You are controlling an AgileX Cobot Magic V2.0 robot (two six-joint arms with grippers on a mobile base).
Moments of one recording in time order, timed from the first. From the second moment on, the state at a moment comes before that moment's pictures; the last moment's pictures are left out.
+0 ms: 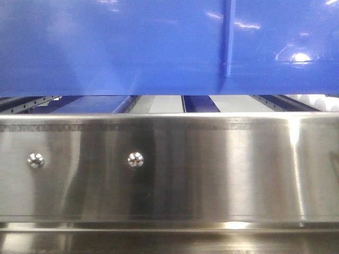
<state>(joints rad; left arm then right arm) -0.01 0.00 0.00 0.03 0.02 0.00 0.08 0.00 0.00 0.12 0.02 -0.07</state>
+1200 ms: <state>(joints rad) -0.01 0.00 0.00 0.03 -0.03 0.00 0.08 0.00 0.00 0.12 -0.05 -0.07</state>
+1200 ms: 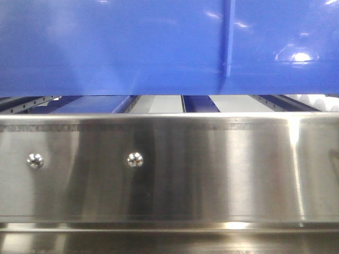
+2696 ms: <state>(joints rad) -0.14 0.72 -1.23 0.06 0.83 -0.06 0.30 0.67 -1.10 0.21 0.65 -0.07</state>
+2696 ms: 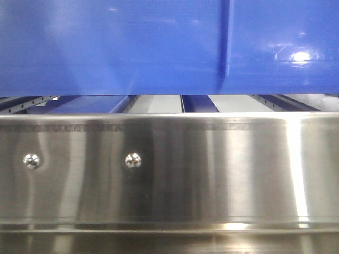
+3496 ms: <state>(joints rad) -0.07 1.12 -1.55 0.01 1.14 -0.06 0.47 1.27 -1.73 -0.10 1.23 0.20</state>
